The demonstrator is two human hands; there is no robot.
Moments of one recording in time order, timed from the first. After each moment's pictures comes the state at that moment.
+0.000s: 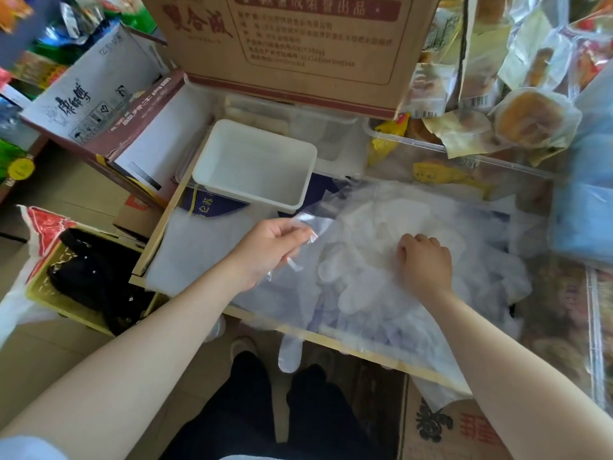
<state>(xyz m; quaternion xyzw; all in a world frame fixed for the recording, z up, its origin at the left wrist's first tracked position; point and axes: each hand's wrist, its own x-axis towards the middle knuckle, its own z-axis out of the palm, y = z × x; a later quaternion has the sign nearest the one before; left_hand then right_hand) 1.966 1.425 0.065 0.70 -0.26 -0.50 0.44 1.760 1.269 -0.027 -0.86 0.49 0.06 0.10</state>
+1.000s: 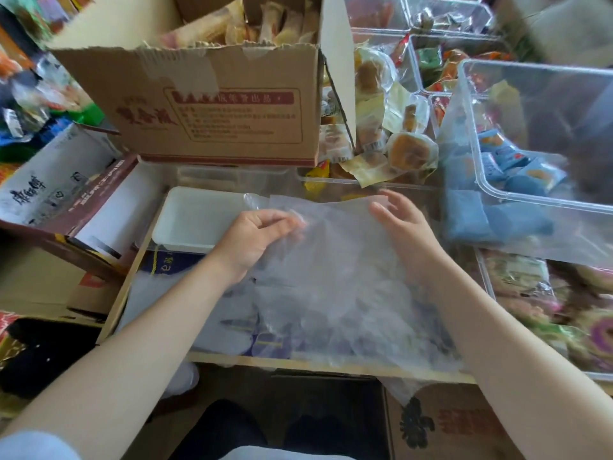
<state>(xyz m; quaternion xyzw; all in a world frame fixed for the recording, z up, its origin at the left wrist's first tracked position) 1.945 1.382 0.124 0.60 -0.38 -0.48 0.52 1.738 1.268 0.113 -0.59 0.48 -0.30 0.58</state>
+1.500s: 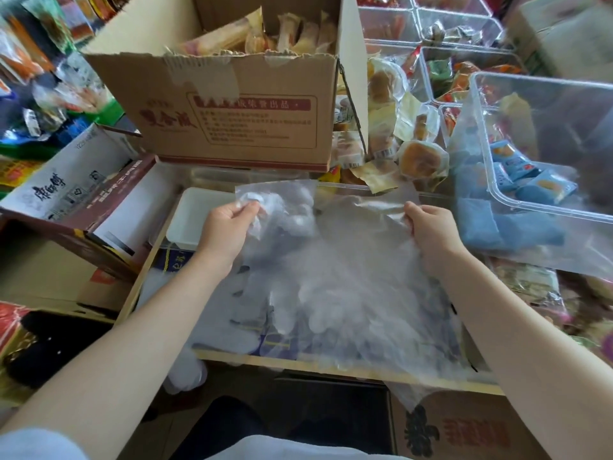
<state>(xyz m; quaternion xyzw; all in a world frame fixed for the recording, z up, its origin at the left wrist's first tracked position) 1.981 1.387 0.115 0.76 -0.28 -0.29 0.52 1.737 1.247 0.120 -0.57 0.61 -0.29 0.46</state>
